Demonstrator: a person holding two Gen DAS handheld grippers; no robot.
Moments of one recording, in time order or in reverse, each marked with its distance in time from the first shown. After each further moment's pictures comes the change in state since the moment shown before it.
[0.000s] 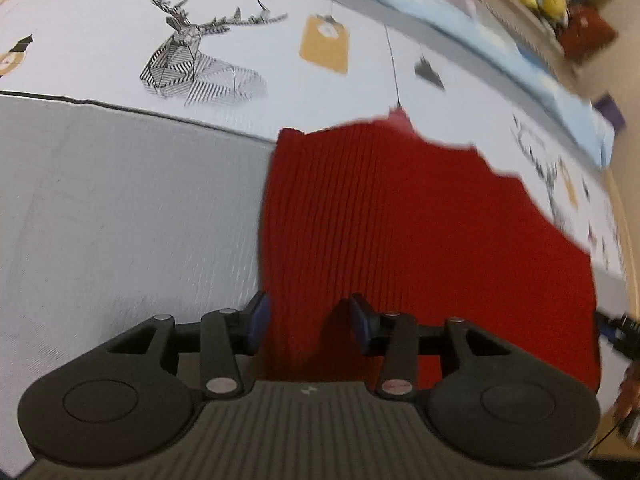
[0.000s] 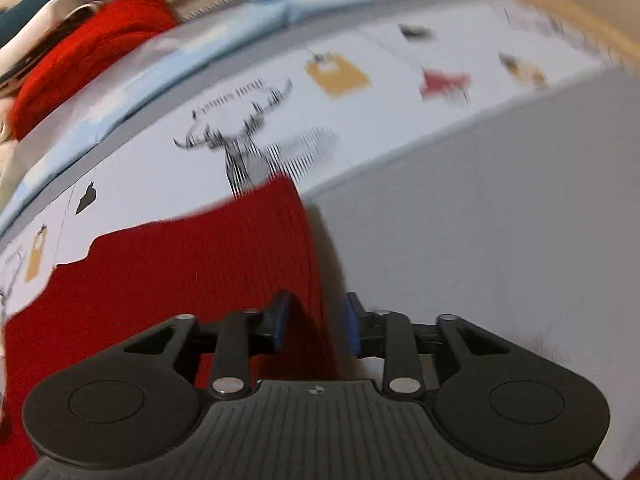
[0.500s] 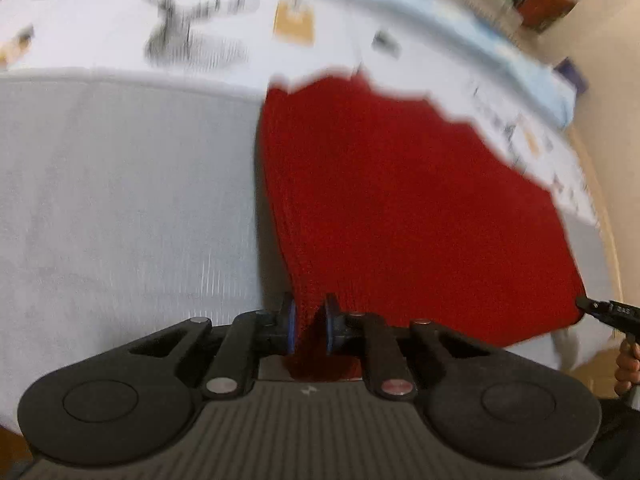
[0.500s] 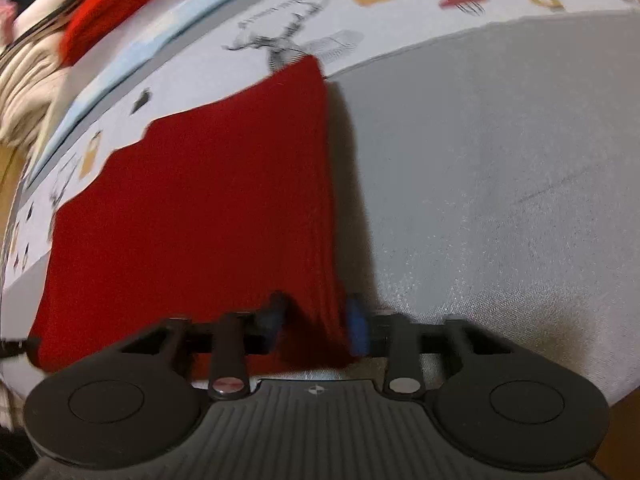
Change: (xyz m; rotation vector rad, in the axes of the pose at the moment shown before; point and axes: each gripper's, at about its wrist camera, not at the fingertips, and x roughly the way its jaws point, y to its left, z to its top) left arm -0.058 0.012 -0.059 0.070 -0.033 -0.097; right arm -0.060 -0.024 -0.061 -0.124 0.150 0.130
